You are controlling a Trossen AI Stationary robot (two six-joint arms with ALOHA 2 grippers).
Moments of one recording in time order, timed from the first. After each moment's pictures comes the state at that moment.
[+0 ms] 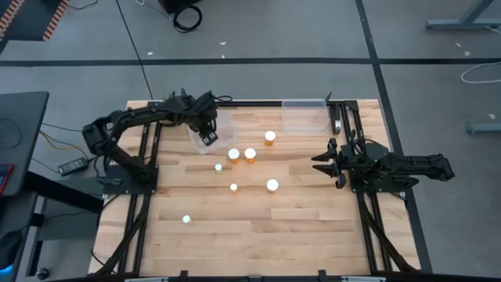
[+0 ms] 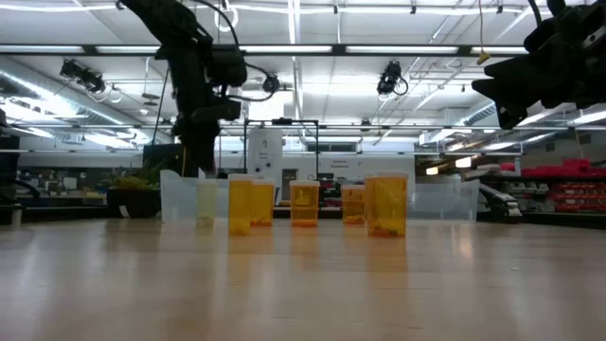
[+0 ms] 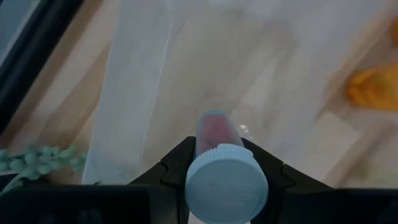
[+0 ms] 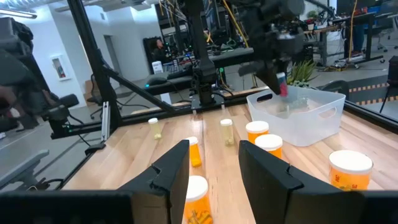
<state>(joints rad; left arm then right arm) 0.58 1.56 1.09 -0.79 -0.09 -0.02 -0.04 0.01 0.01 0.04 -0.05 0.19</state>
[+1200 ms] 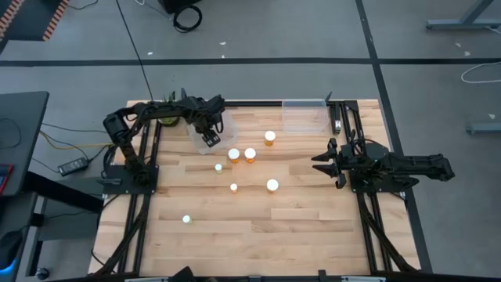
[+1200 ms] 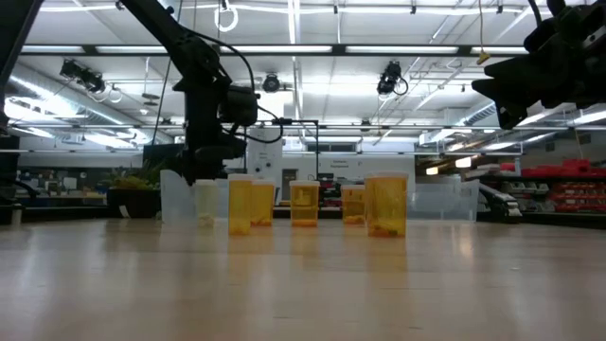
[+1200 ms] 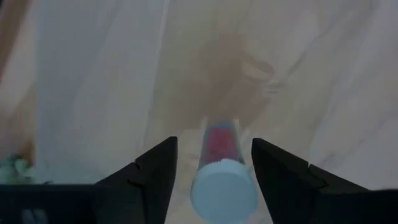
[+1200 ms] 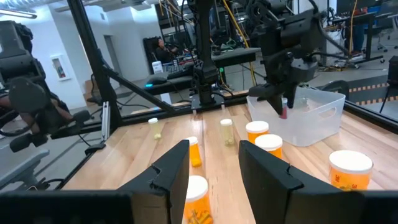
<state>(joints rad) 0.62 1.77 1.14 -0.80 -0.10 0.02 -0.04 0.01 0.01 0.04 -0.05 0.19</state>
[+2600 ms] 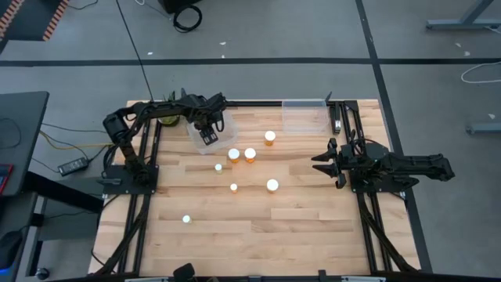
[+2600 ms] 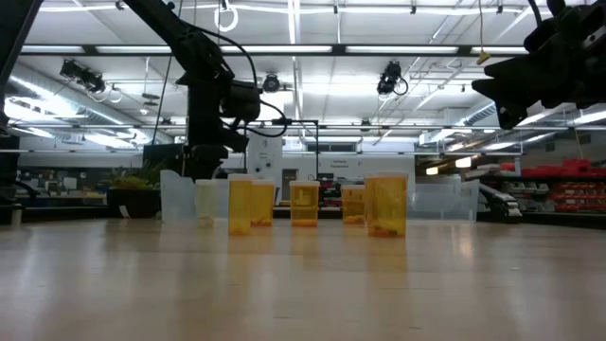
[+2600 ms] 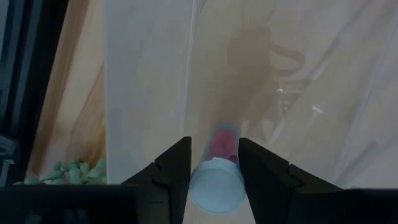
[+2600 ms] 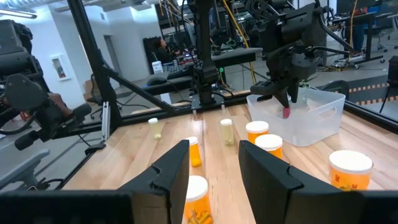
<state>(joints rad) 0.62 1.77 1.17 -0.84 -0.21 0.15 -0.04 0.01 0.01 0.04 -0.05 0.19</state>
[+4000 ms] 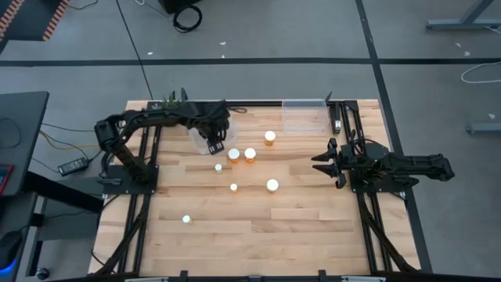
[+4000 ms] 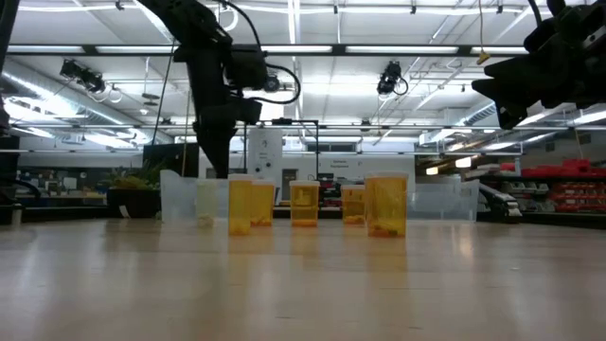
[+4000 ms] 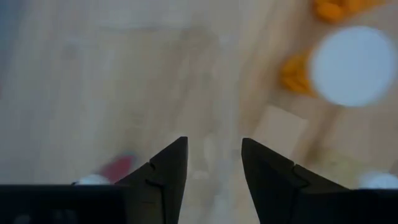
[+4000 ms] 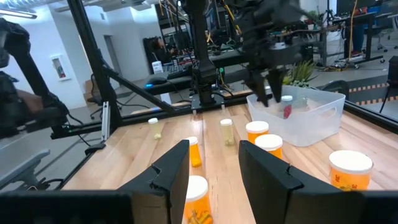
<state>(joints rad) 0.44 1.66 1.17 -0.81 -0.03 0.08 -0.04 0.01 0.01 0.04 -0.05 0.19</state>
